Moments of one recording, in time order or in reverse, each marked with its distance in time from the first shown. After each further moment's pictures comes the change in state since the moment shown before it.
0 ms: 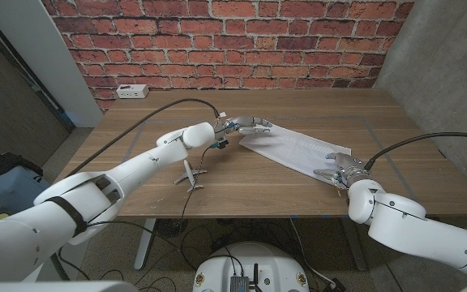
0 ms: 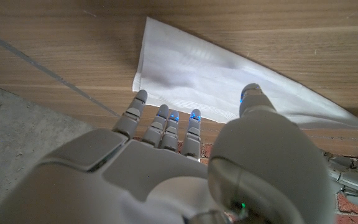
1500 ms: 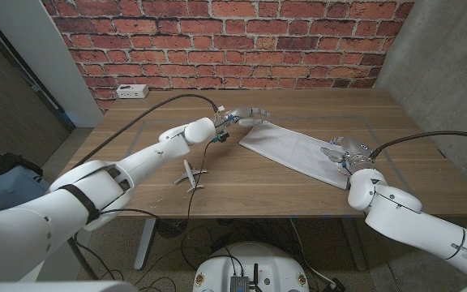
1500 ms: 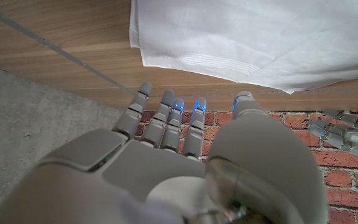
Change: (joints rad) left arm -0.064 -0.062 0.021 0.157 -0.018 -0.083 0.089; left_hand 0.071 0.008 0.012 -0.012 0.005 -0.016 -0.005 0.005 0.005 -0.007 -0.004 0.005 0.004 -0.014 -0.004 0.000 0.000 0.003 -0.025 0.004 0.004; right arm -0.079 0.077 0.148 0.128 -0.076 0.201 -0.065; right_hand -0.042 0.076 -0.008 0.101 -0.038 0.215 0.032 0.007 -0.002 0.207 0.025 0.019 0.017 0.204 -0.028 0.044 0.080 0.105 -0.037 0.051 0.003
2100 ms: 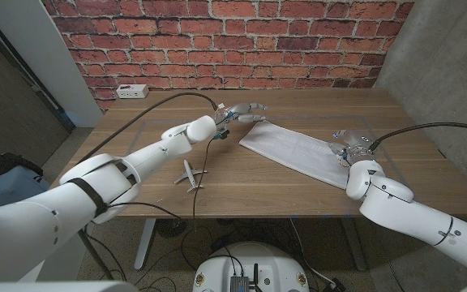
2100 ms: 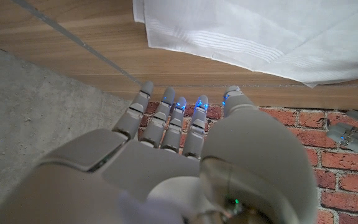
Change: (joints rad) left arm -0.038 -0.045 0.014 0.098 -0.002 -0.019 0.072; left_hand 0.043 0.008 0.004 -0.012 0.000 -0.051 -0.016 -0.007 0.002 -0.055 0.000 -0.015 0.005 -0.007 0.015 0.004 0.010 0.012 0.012 0.004 0.005; right arm 0.101 0.028 -0.050 0.081 -0.052 -0.012 0.020; right_hand 0.097 0.047 0.036 -0.028 0.007 0.053 -0.007 0.000 0.005 0.040 -0.021 0.008 0.005 0.033 -0.007 0.007 0.003 0.016 -0.016 0.015 0.000
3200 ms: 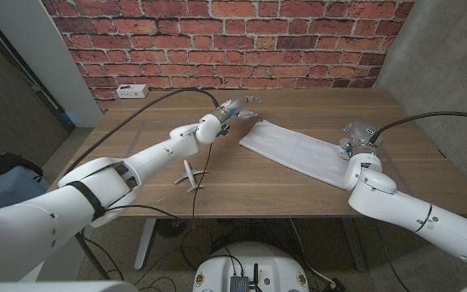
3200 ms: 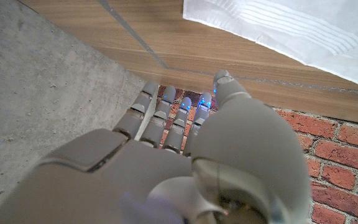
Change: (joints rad) left arm 0.002 -0.003 0.034 -0.084 0.168 0.207 0.229; left_hand 0.218 0.026 0.036 -0.126 0.000 0.037 -0.018 -0.020 0.046 0.013 -0.002 -0.004 0.014 0.043 -0.011 0.005 0.002 0.081 0.010 0.030 0.003; right arm 0.130 0.035 -0.110 0.106 -0.132 -0.117 0.016; right_hand 0.163 0.011 0.043 -0.075 0.035 0.050 -0.046 0.004 0.000 0.021 -0.050 0.000 0.006 0.018 0.000 0.000 -0.005 0.013 -0.027 0.011 -0.005
